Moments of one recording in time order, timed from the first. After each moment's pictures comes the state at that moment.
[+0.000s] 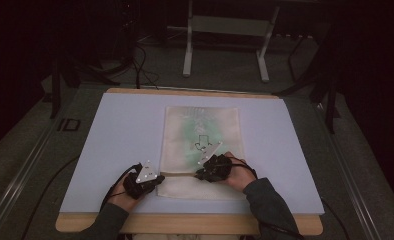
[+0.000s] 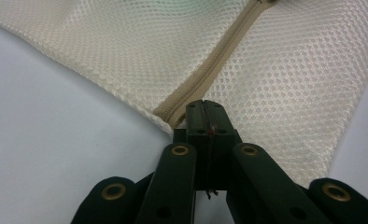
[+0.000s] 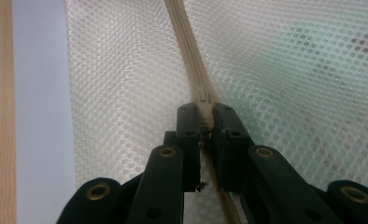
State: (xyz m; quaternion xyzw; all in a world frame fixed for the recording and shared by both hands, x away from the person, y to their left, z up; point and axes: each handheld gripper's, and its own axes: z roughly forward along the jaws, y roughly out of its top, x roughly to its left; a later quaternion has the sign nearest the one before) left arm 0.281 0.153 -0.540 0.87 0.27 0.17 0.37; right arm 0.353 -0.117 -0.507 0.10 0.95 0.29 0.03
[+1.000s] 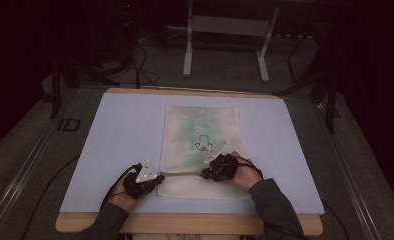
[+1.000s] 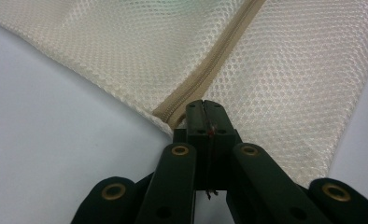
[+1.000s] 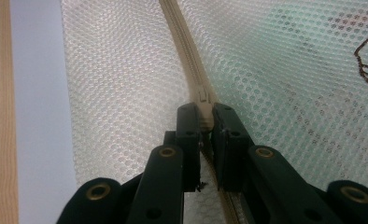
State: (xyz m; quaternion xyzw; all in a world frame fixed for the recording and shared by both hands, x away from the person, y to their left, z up) left arm 0.281 0.153 -0.540 0.87 0.27 0.17 0.37; right arm 0.354 -0.134 -0.504 0.11 0.95 0.29 0.03
